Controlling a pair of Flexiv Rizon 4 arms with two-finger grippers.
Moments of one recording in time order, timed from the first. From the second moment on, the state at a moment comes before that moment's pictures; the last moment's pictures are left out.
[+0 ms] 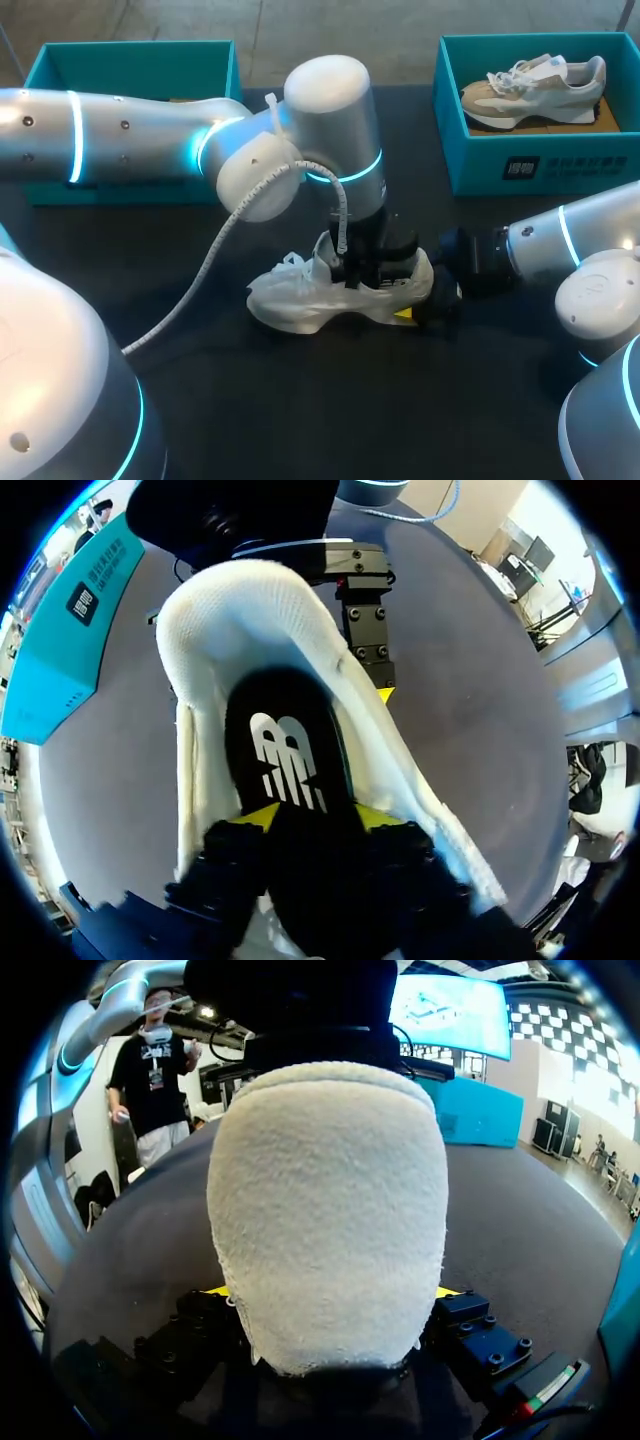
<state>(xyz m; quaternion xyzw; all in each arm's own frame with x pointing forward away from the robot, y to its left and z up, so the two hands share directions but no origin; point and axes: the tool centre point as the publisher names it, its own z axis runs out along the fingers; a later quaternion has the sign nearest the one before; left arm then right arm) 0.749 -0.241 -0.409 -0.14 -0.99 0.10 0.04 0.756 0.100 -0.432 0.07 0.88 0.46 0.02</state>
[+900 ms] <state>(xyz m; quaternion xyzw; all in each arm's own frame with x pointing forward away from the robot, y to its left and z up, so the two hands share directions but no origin) 0.756 -0.244 -0.411 -0.15 -0.99 0.06 0.01 0.756 0.100 -0.432 0.07 0.88 0.46 0.02</state>
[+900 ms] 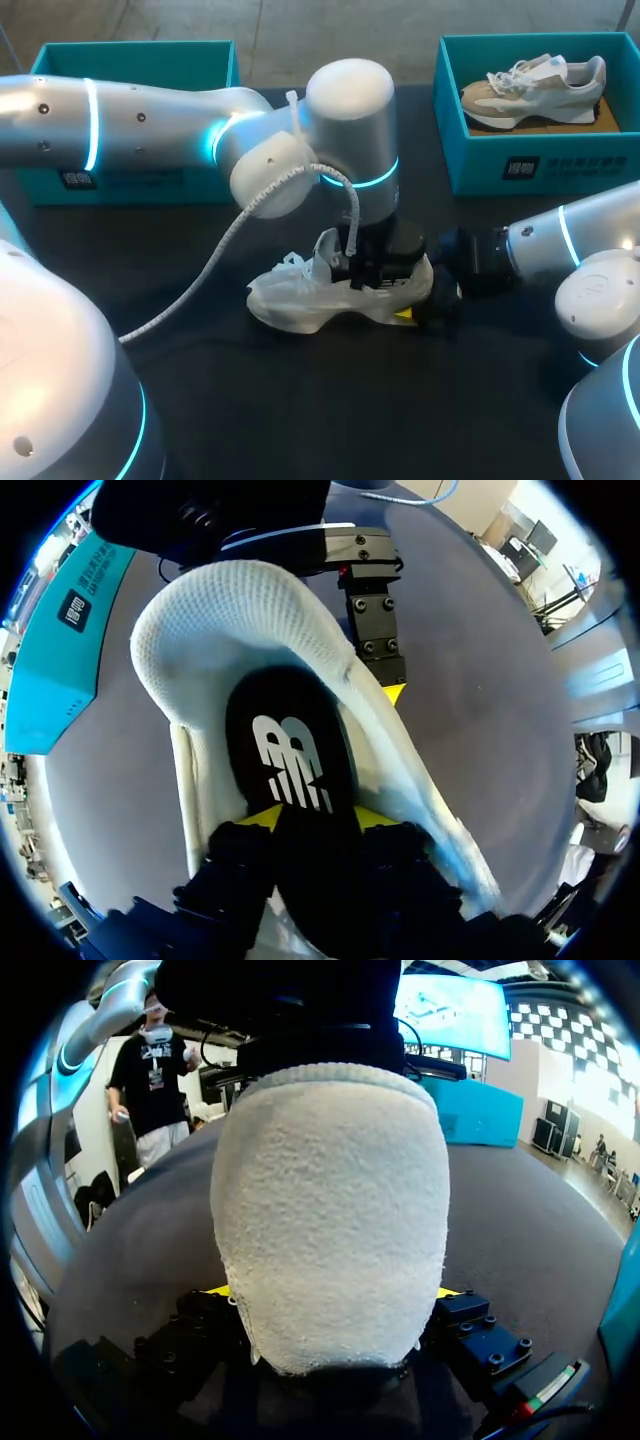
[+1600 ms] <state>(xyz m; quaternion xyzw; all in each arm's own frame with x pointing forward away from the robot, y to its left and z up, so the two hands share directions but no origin) 0.753 -0.240 -0.408 -0.13 -0.99 0.10 0.02 0.756 0.100 -0.431 0.07 0.88 0.46 0.02</state>
